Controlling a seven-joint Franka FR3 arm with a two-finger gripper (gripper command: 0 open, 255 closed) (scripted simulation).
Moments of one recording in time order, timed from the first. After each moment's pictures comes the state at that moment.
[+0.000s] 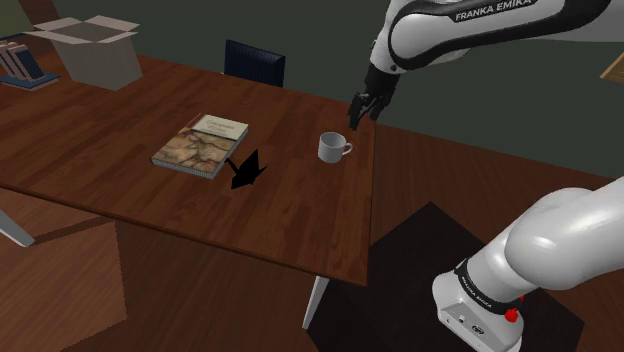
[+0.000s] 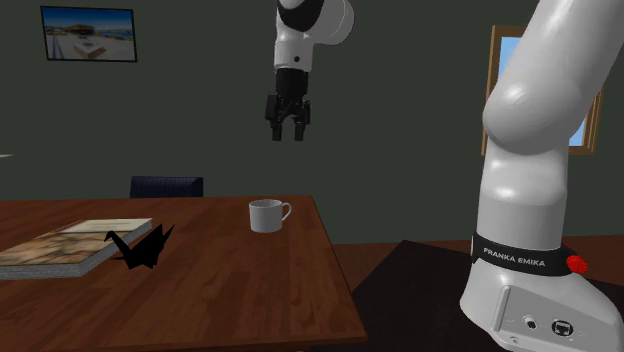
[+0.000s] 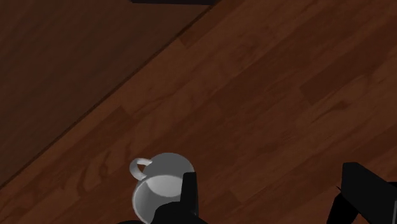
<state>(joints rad) -0.04 -0.33 0.08 -2.39 0.05 2.14 -0.08</state>
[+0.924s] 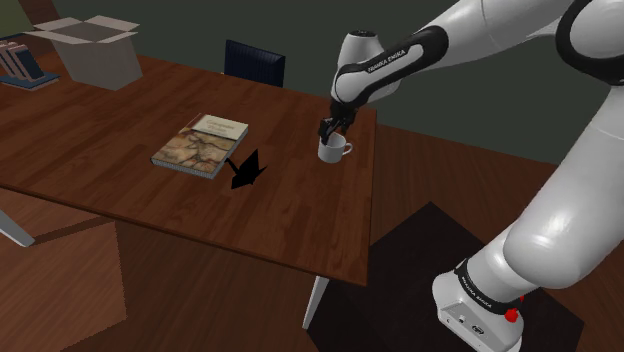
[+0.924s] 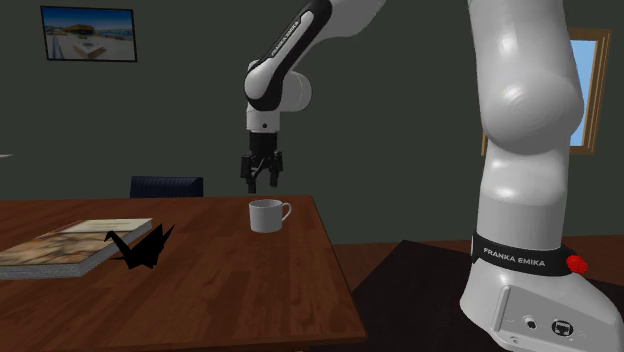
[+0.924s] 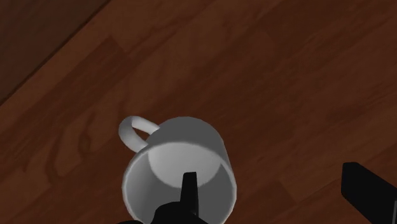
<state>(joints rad) -0.06 0.21 0.07 -2.15 -0.06 2.41 -0.05</state>
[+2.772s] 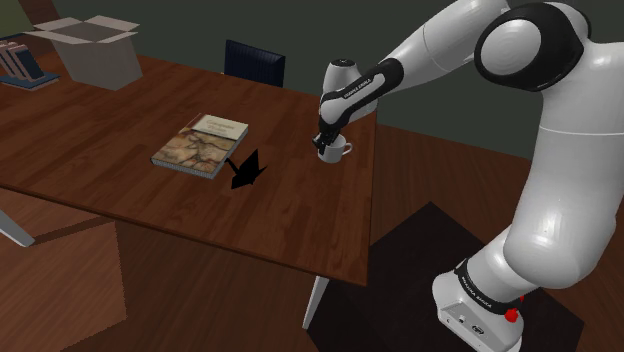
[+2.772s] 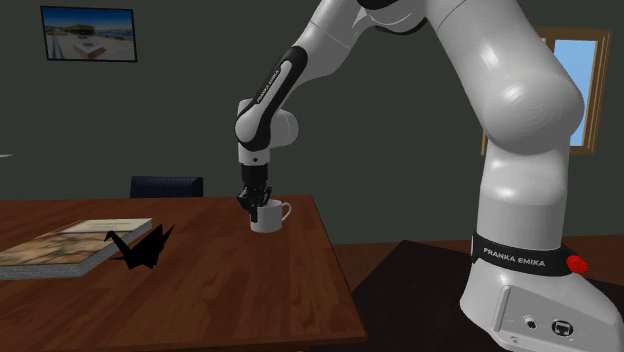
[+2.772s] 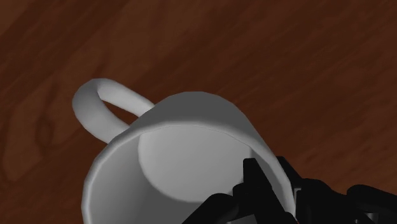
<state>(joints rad) -0.06 0.49 0.04 -1.98 -0.11 2.52 -0.03</state>
